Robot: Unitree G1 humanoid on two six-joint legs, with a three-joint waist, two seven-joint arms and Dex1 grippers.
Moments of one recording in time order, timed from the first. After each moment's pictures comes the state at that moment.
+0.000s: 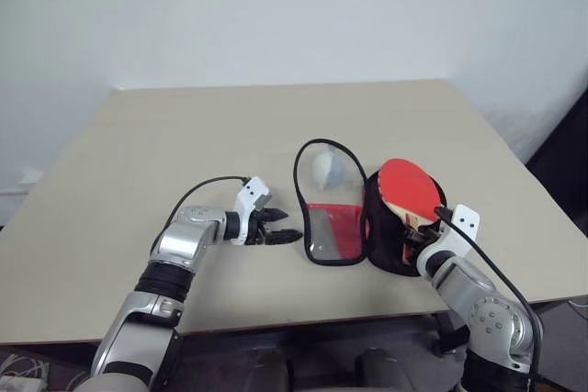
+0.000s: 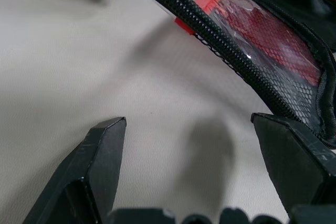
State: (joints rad) left arm -0.52 0.47 -0.17 0.40 -0.20 0.50 -1.08; right arm -0.05 0.06 -0.28 -0.52 0.57 1.10 -0.22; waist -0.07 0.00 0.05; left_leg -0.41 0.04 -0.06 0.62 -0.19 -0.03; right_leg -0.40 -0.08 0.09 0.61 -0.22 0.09
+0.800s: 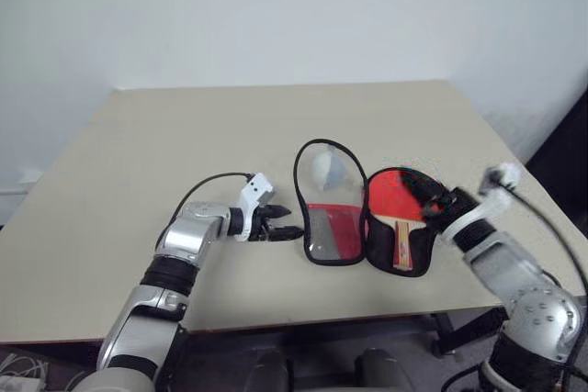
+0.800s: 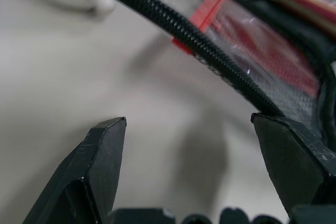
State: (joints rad) left arm -0.57 0.41 -0.18 0.44 -0.20 0.49 -1.10; right arm -0.23 -0.10 -0.50 -0.54 0.96 0.95 0.08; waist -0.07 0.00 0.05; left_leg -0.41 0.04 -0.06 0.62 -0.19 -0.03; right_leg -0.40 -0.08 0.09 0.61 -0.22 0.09
